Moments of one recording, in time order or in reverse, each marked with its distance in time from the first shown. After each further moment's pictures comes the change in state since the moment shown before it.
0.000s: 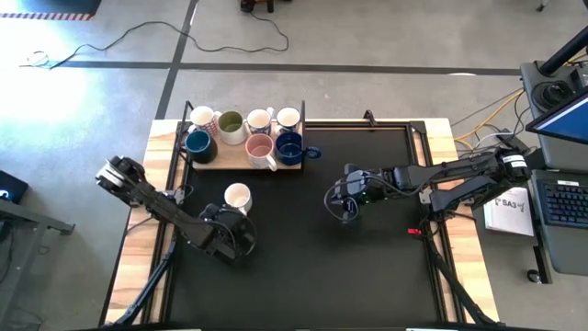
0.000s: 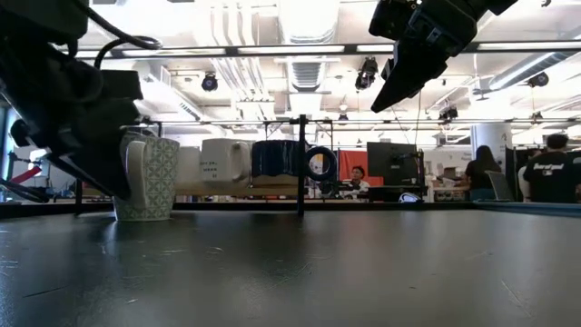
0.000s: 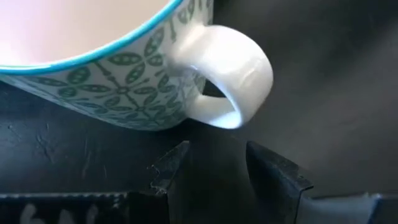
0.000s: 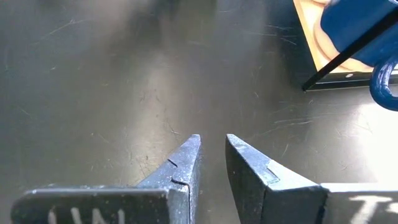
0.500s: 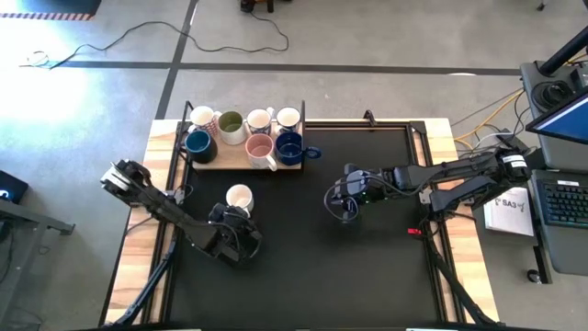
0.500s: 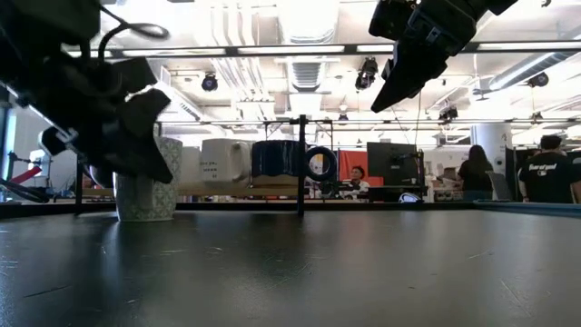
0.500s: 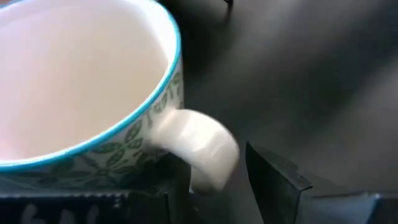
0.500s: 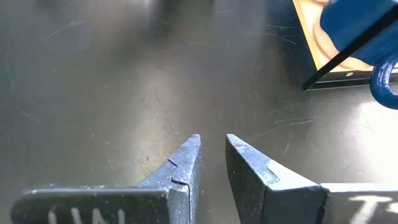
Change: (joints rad) left arm 0.002 0.072 0.000 0.177 -0.253 0.013; right arm 0.000 0.000 0.000 0.002 0.000 0.011
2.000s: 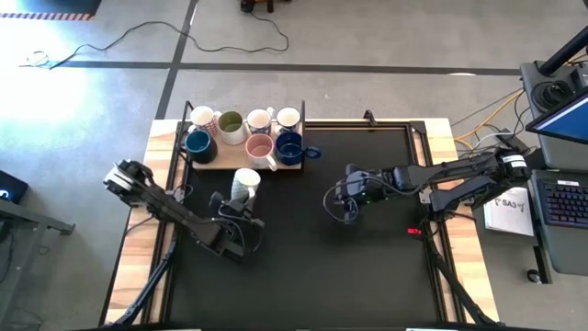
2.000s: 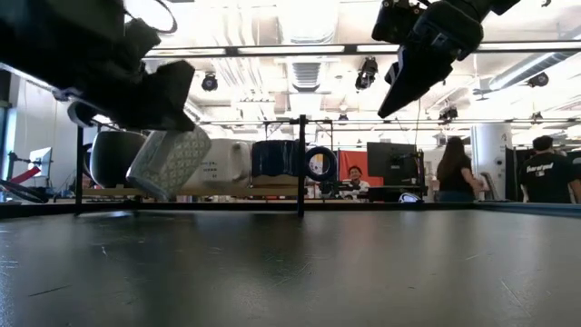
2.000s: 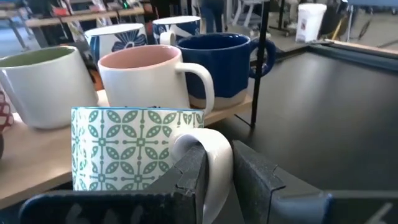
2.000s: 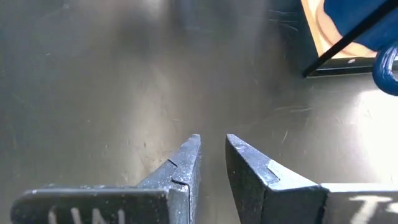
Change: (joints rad) left arm 0.049 -0.004 0.009 0.000 -0.441 0.063; right arm 0.000 0.000 0.000 -0.046 0.000 -0.005
